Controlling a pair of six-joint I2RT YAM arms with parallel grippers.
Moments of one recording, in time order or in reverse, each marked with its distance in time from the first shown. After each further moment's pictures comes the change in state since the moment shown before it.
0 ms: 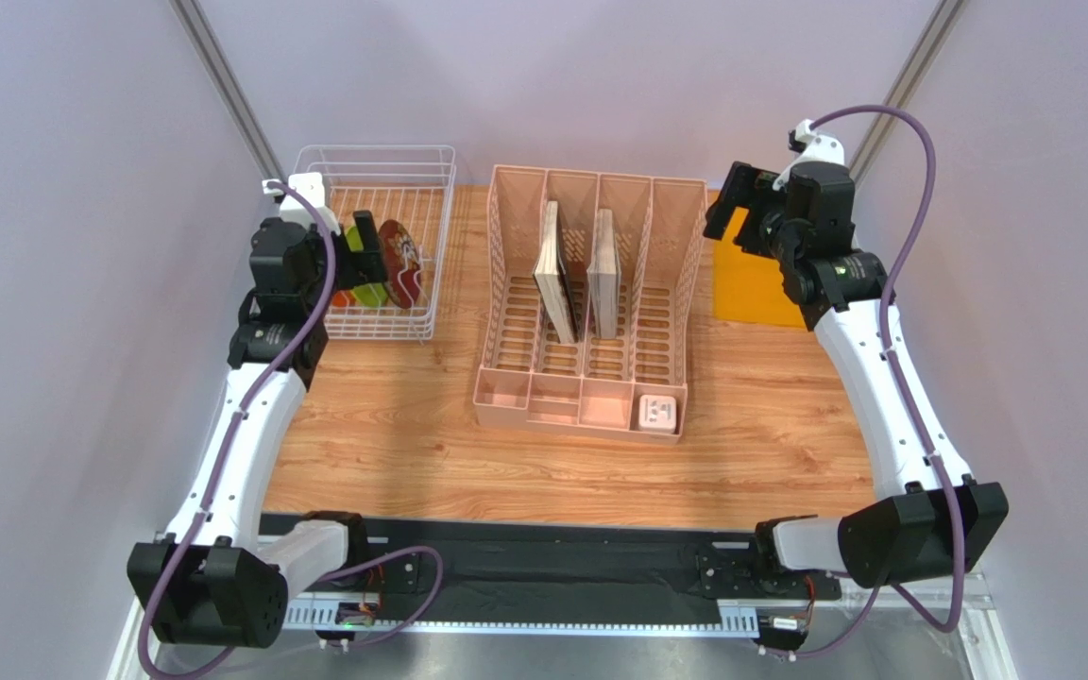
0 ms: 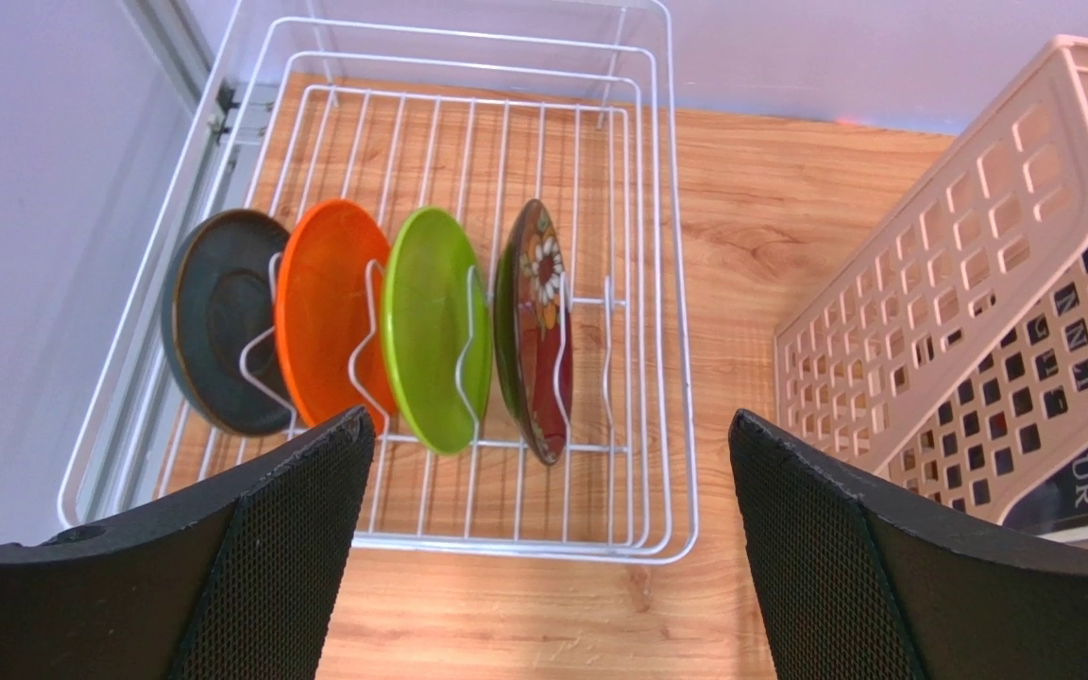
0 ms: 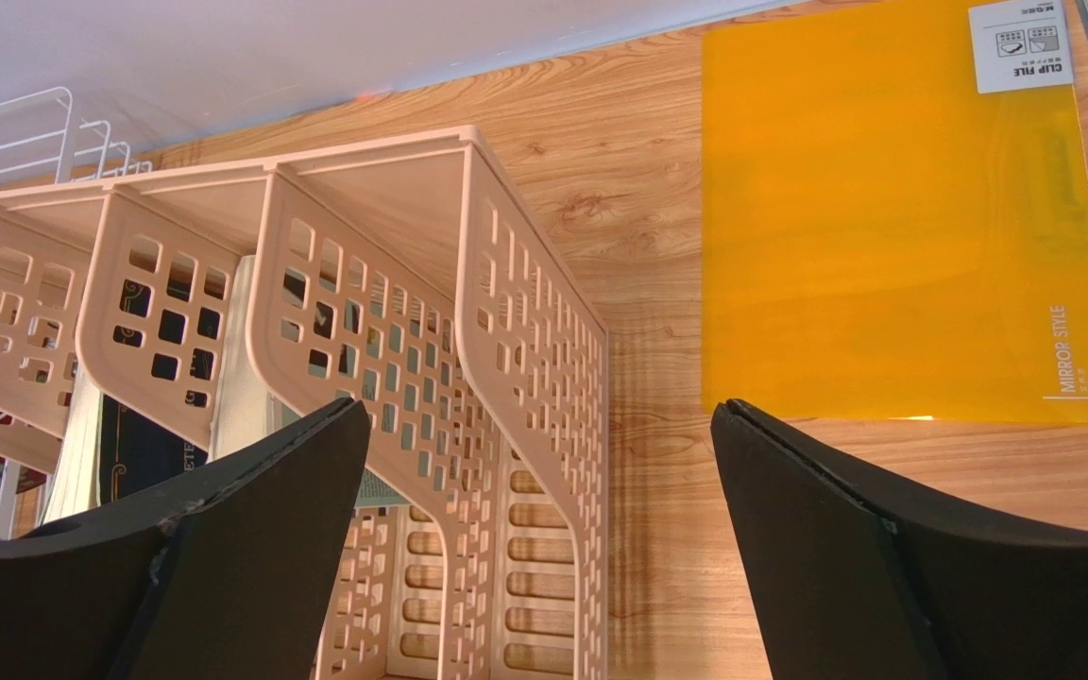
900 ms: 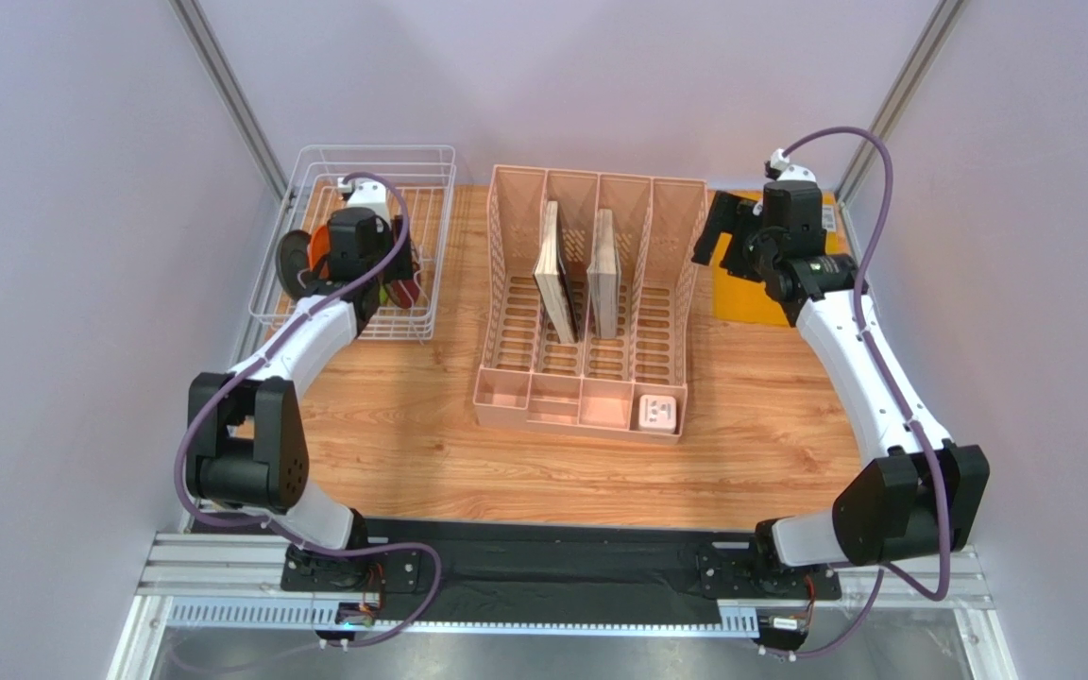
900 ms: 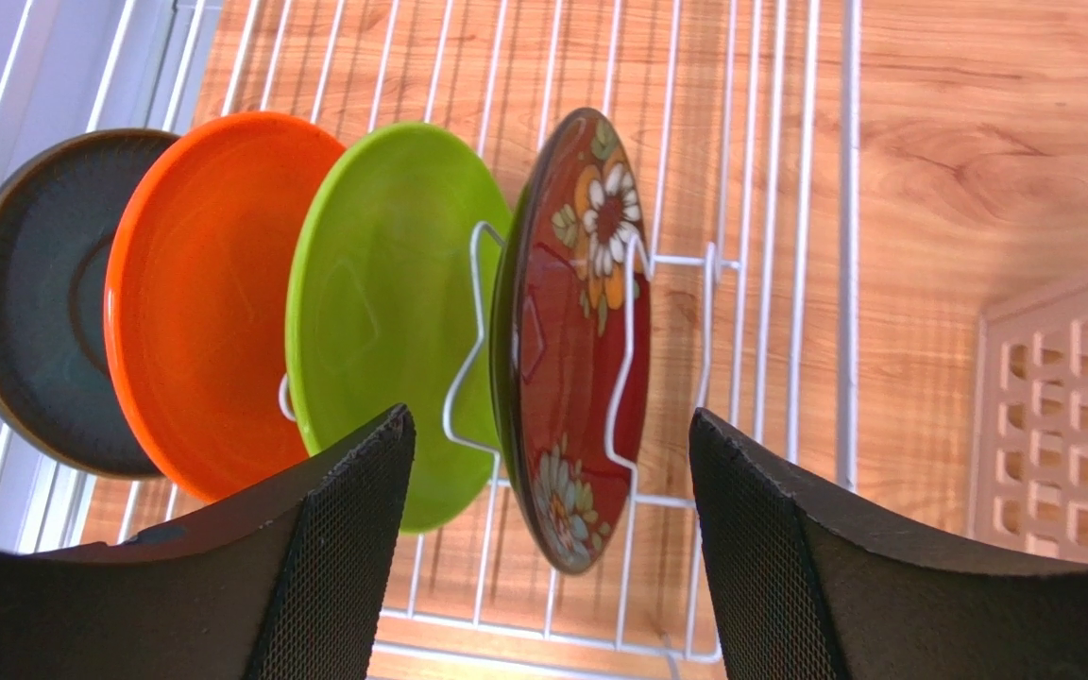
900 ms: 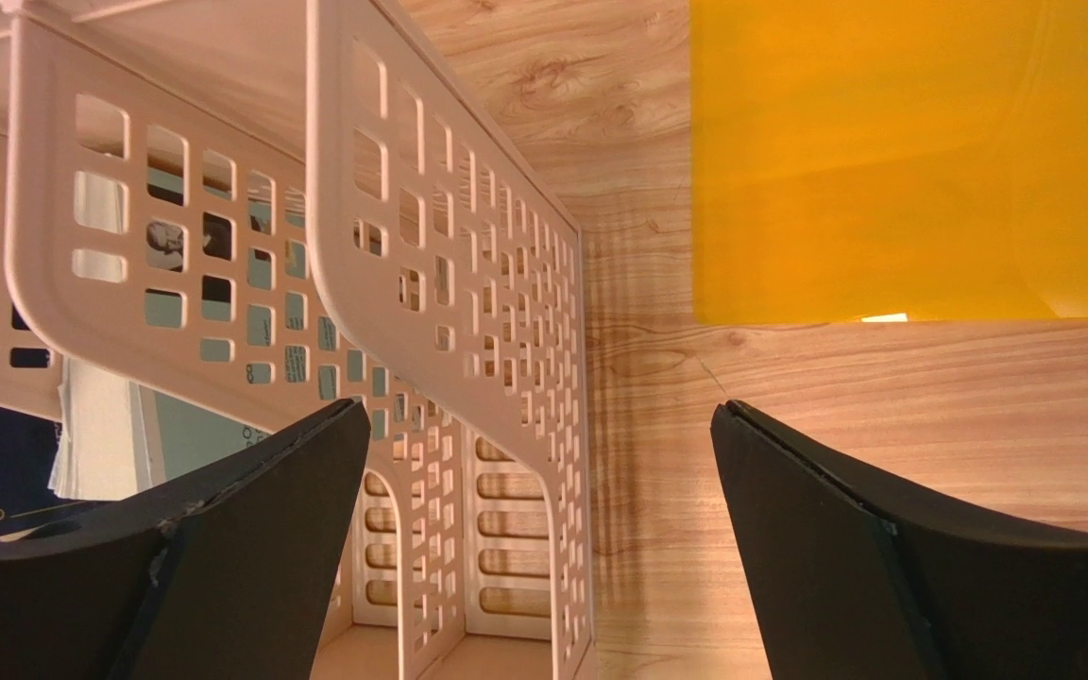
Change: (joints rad) left arm -0.065 0.457 0.030 0.216 -0.162 0.059; right arm 0.000 0.069 -0.084 -0.024 -0.009 0.032
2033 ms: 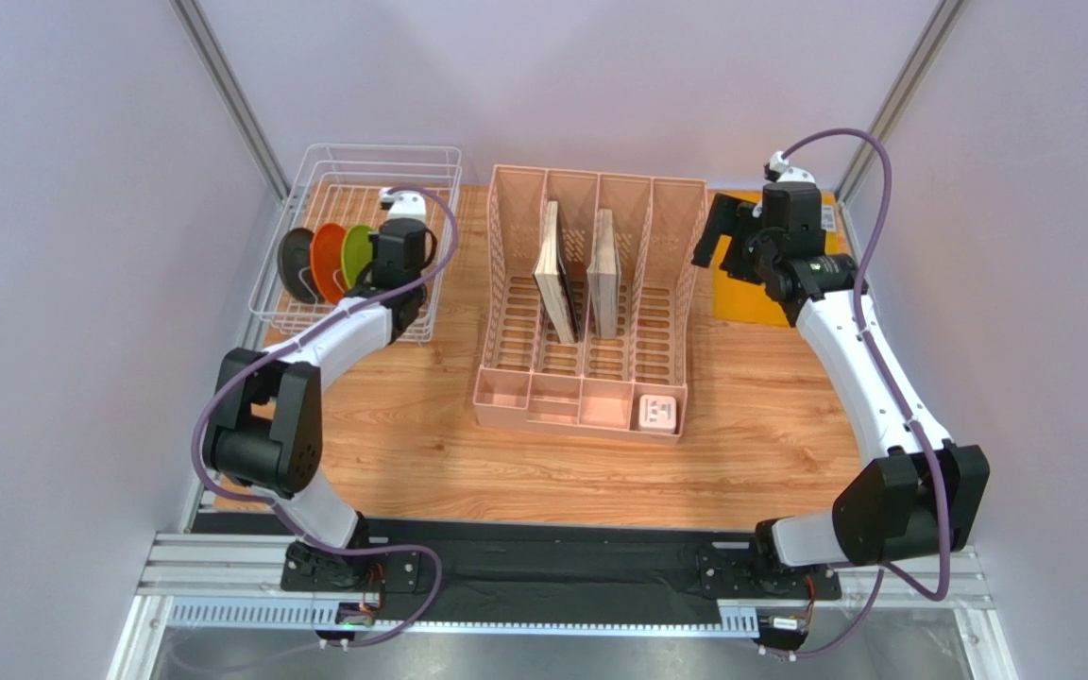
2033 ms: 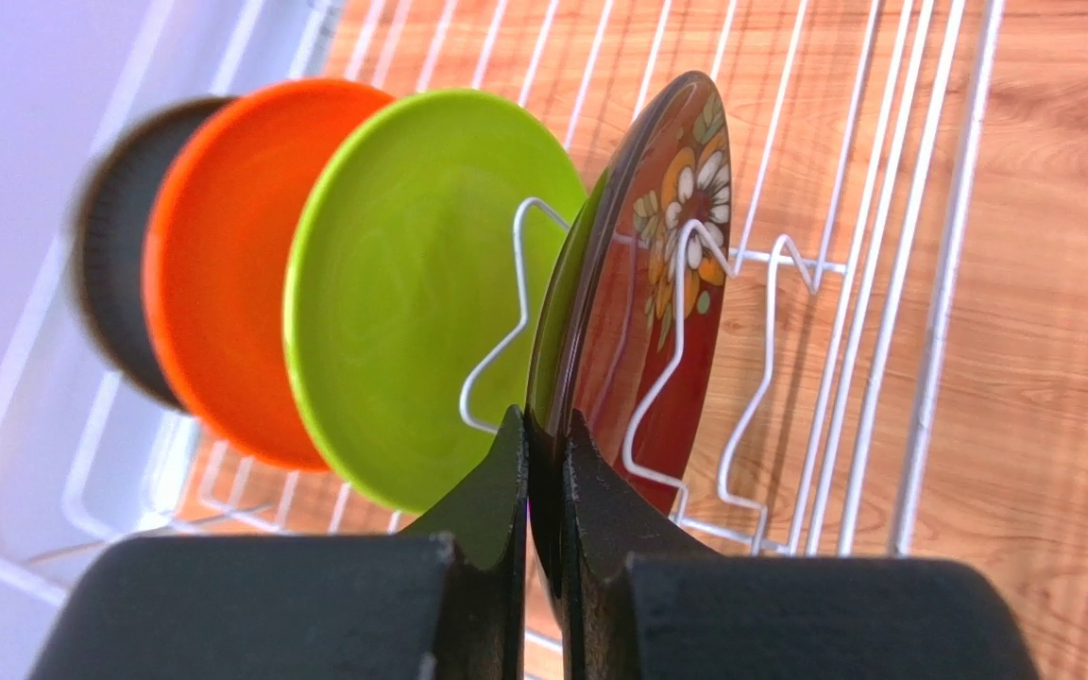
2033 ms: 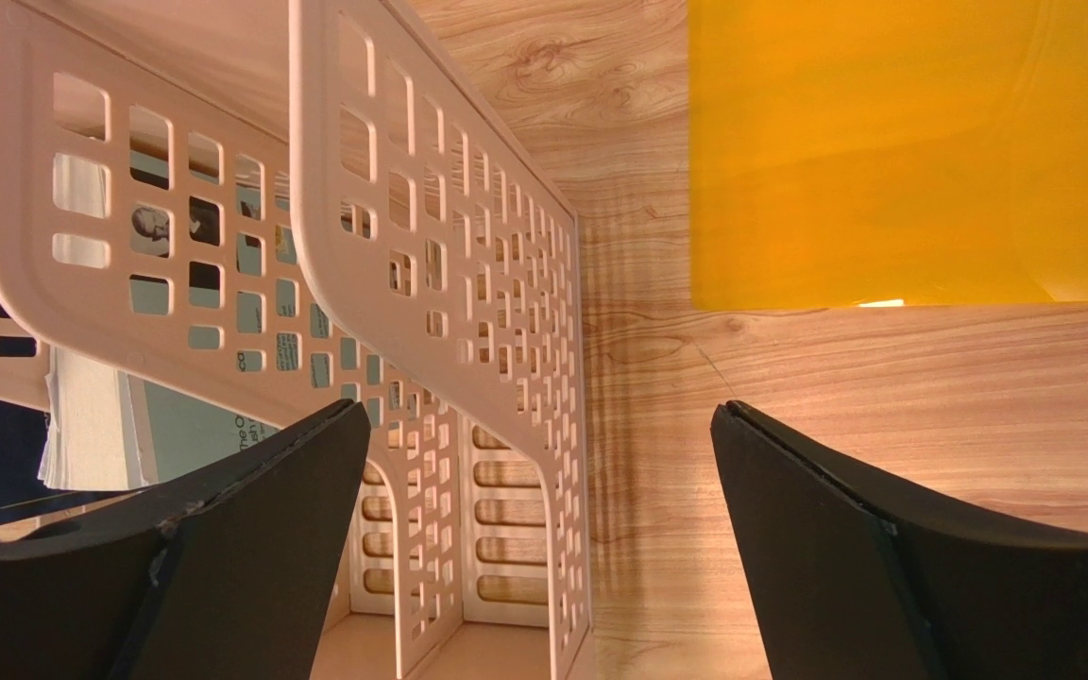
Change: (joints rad) left arm -0.137 0.097 -0.018 0.091 -0.341 0.071; right arm 0.000 0.002 -0.003 -0.021 -0.001 0.003
